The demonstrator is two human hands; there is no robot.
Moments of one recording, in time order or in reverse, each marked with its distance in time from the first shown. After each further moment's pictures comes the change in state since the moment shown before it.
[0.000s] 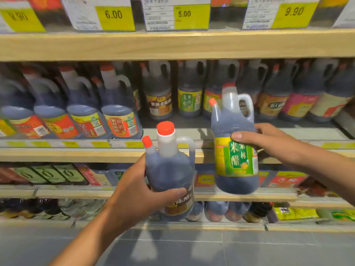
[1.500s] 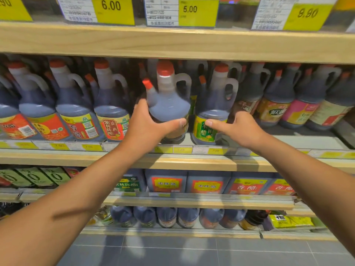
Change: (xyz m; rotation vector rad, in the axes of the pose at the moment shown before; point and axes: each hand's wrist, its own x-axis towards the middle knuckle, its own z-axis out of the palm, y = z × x) left_hand 0.140 0.003 -0.007 0.011 0.240 0.060; right_hand 0.078 -0.009 0.026 -0.166 0.335 -0.325
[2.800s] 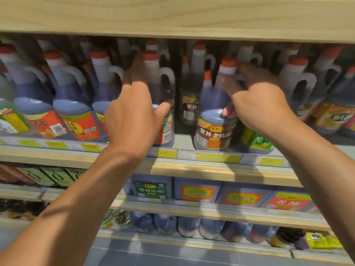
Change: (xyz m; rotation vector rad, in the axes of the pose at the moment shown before) left_hand 0.019 -0.020 -0.085 0.800 0.458 0.172; right_hand 0.052 -0.087 0.086 -0.223 0.217 -0.134
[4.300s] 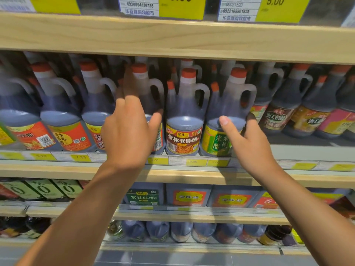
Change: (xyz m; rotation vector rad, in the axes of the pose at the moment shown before) left_hand -0.006 0.005 0.003 -0.007 0.008 -0.021; right_hand -0.062 0.057 0.008 0.096 0.076 0.263
